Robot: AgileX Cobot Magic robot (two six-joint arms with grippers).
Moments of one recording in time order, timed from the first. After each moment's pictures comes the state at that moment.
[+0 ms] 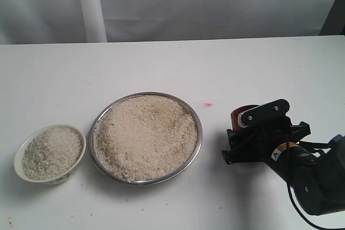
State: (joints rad) left arm -0.06 0.00 0.00 0.04 0.29 -0.12; right arm 0.50 1.98 -0.46 0.33 -0.89 -0.26
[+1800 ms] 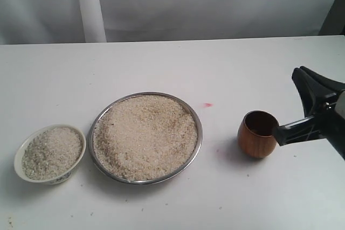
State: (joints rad) left arm -0.06 0.00 0.00 0.04 0.29 -0.12; right arm 0.50 1.27 -0.14 0.22 -1.10 -0.24
